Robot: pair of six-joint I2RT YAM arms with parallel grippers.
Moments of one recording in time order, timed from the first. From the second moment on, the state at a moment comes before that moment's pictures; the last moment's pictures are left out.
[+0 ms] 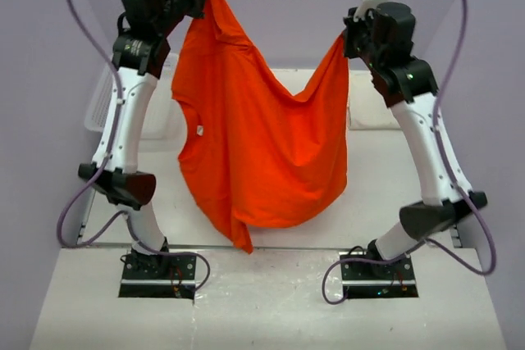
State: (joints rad) left arm -0.26 1.77 2.33 -0.41 0.20 0.00; right arm 0.35 1.50 1.99 -0.63 0.16 -0.02
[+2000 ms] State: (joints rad) left arm -0.17 2.08 1.92 -0.44 0.38 -0.04; right arm 0.36 1.59 1.46 -0.63 0.28 0.18
